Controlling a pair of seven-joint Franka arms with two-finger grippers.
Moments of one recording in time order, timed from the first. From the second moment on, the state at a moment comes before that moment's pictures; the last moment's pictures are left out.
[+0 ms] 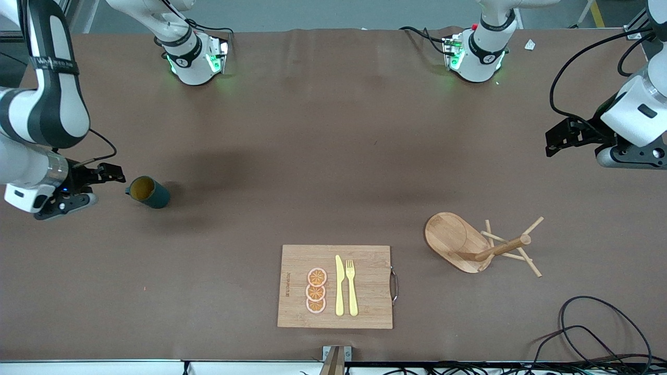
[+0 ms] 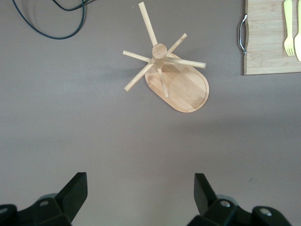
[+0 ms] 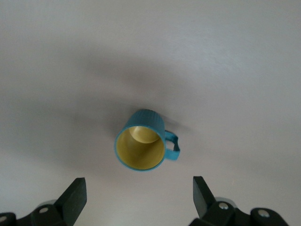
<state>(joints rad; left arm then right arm) -0.06 0.10 -0.08 -1.45 0.02 1.56 -0.06 -0.02 0.23 -0.14 -1.89 0.04 1.93 -0.58</state>
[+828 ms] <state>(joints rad) -0.05 0.10 -0.08 -1.45 0.02 1.56 -0.06 -0.08 0.37 -0.13 -2.09 0.12 2.33 -0.96</state>
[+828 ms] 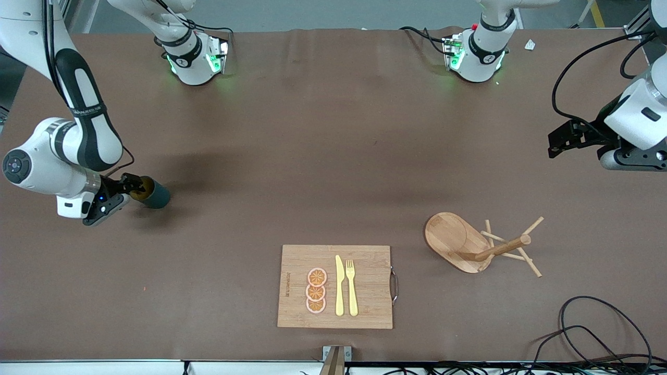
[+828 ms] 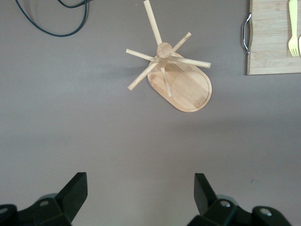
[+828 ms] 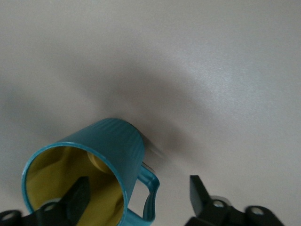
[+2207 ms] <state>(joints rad) -0.05 0.10 -0.08 -1.45 0.02 1.56 -0.06 0.28 0.29 -0.12 -2.03 0.19 2.15 -0.31</state>
